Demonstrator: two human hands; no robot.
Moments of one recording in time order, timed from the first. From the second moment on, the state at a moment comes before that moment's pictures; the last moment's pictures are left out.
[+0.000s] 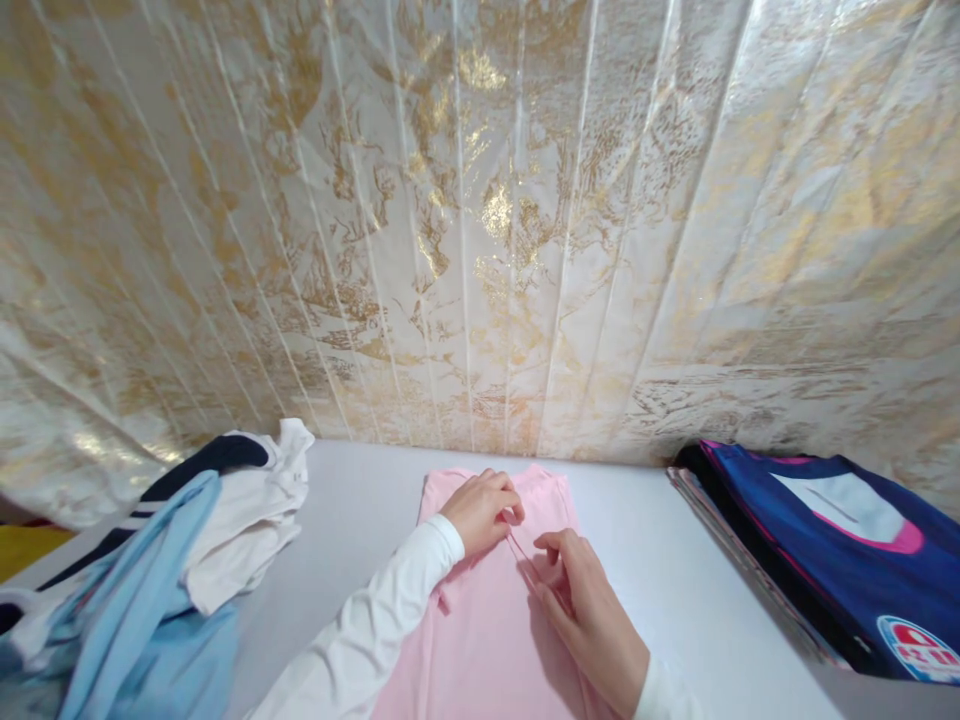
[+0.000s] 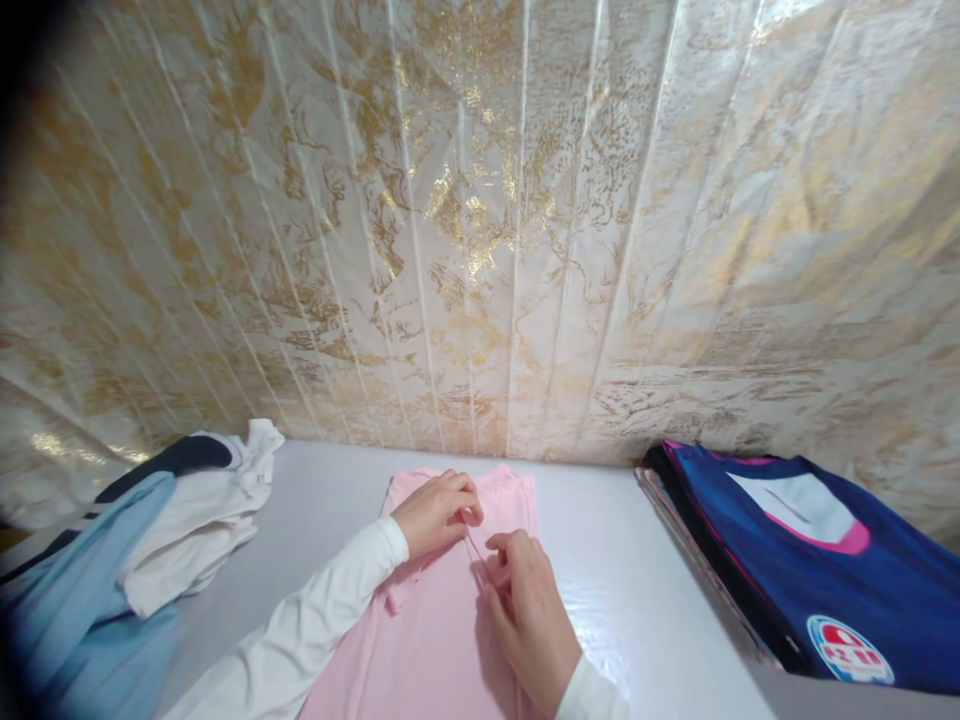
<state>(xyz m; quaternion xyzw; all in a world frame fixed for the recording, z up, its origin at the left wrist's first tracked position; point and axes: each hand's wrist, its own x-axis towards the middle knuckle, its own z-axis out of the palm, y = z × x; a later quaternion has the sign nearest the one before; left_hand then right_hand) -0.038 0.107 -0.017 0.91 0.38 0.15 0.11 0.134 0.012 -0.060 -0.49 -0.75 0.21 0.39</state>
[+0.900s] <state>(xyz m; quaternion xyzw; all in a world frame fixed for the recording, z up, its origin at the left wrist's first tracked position) -0.028 0.101 -0.016 0.94 0.30 0.12 0.09 0.133 0.010 -0.065 -0.50 -0.73 0.23 0.40</state>
